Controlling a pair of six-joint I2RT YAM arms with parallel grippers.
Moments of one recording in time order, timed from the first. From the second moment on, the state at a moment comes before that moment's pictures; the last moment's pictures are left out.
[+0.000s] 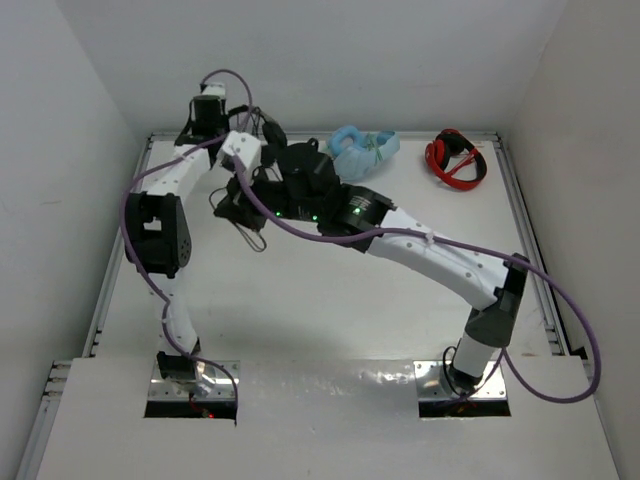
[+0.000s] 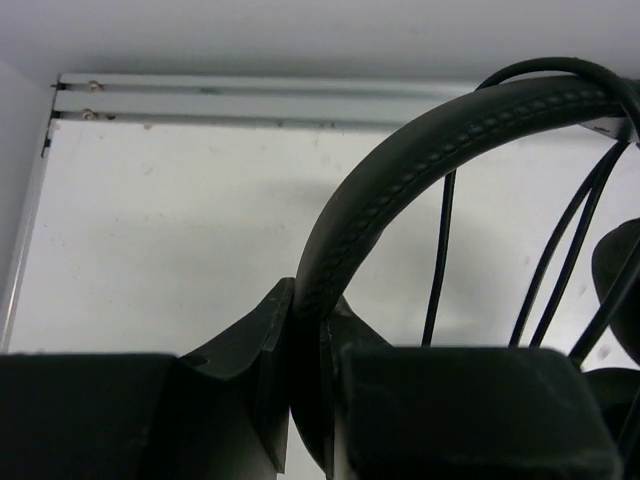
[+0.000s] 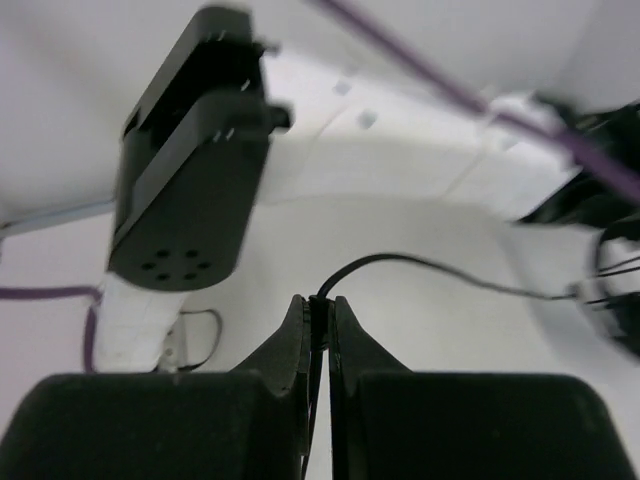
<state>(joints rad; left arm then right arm) -0.05 2.08 1.81 -0.21 -0.19 -0.04 1.06 1.75 1.82 -0.27 -0.22 -0.02</state>
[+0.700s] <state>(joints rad) -0.15 1.94 1.60 -0.29 0.03 0.34 0.65 1.63 1.75 -0.37 0.09 -0.15</state>
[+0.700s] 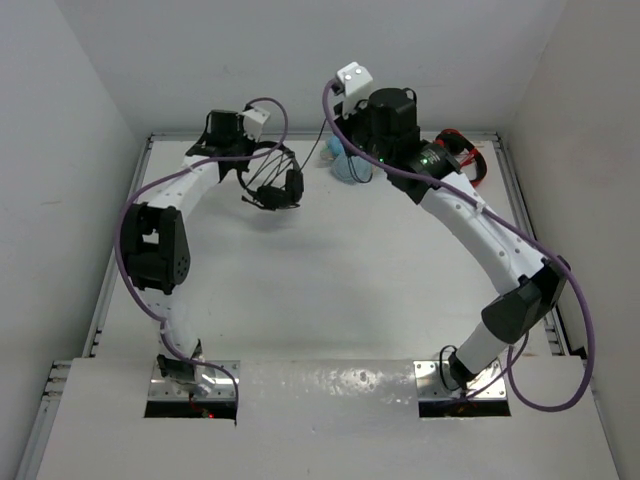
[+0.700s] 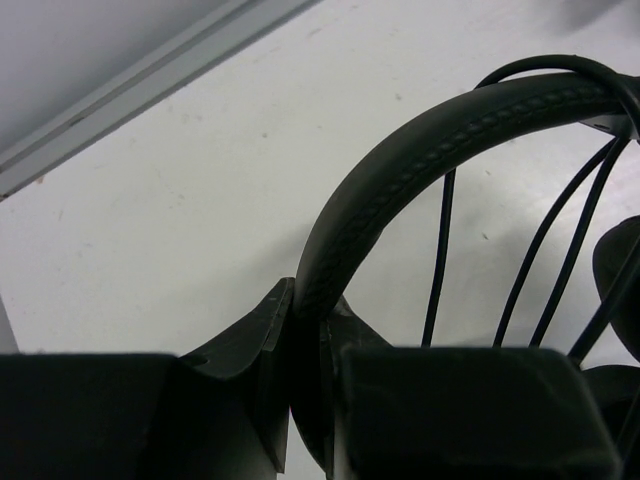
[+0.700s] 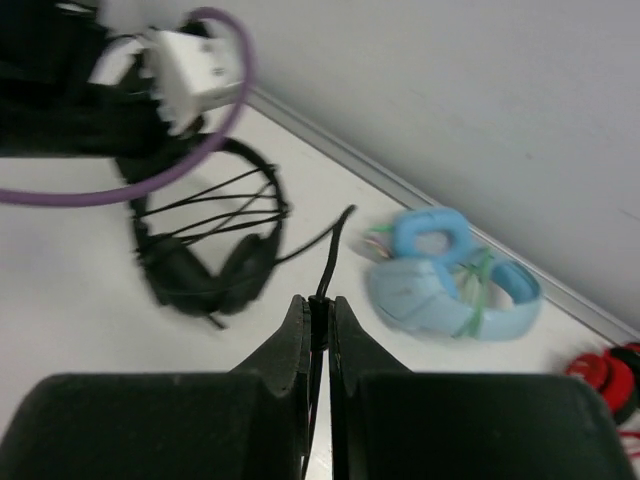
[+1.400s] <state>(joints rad) -0.31 1.93 1.71 -0.62 0.25 0.43 0.46 1.67 1.68 -0.25 0.07 -0.13</state>
